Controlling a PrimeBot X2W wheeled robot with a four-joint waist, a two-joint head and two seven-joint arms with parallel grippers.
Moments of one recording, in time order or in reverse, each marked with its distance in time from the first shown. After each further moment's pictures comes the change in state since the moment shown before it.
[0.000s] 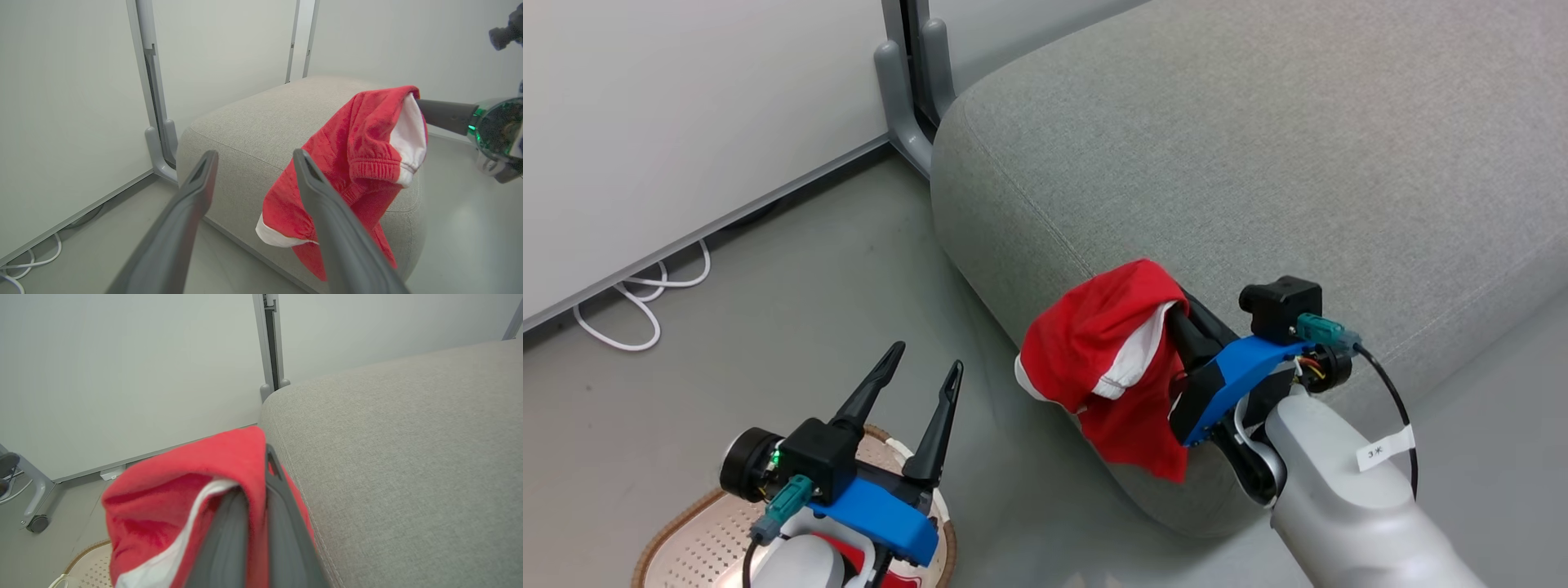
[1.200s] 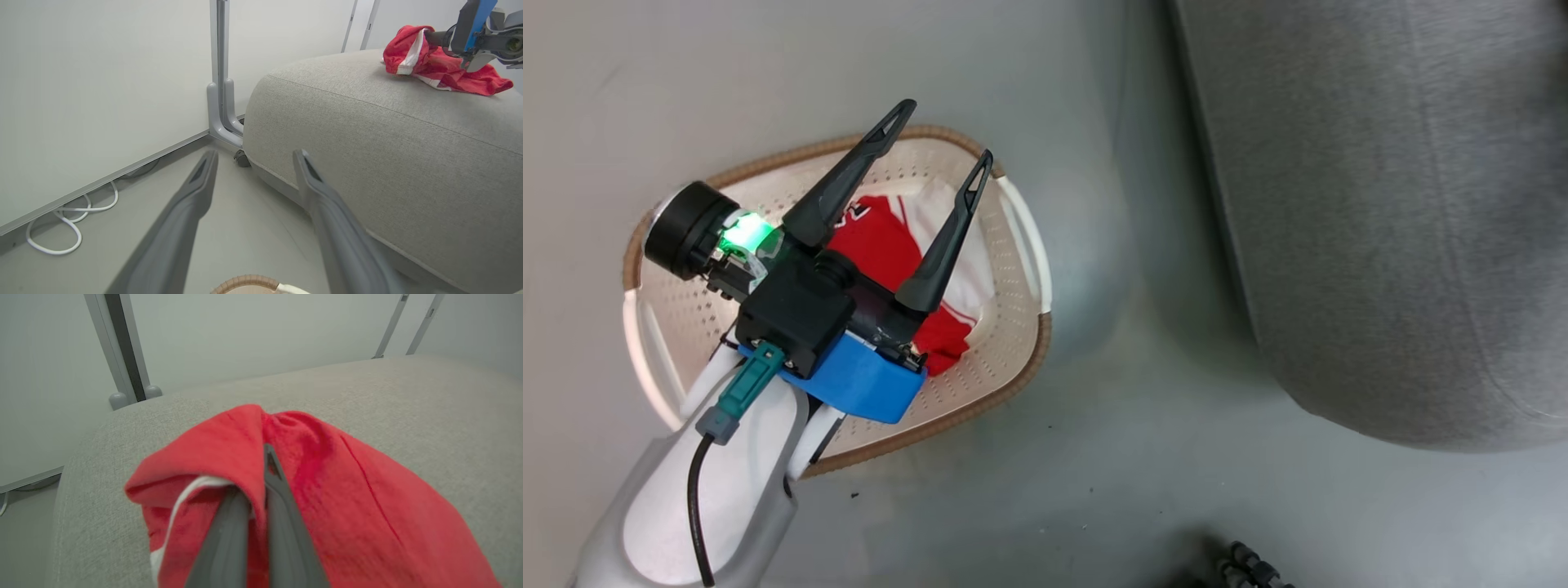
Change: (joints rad) left arm -0.344 0.149 -0.090 -0.279 0.099 0.000 0.050; right arm -0.399 -0.248 -0.886 0.032 -0.345 0.000 0.000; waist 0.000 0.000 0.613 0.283
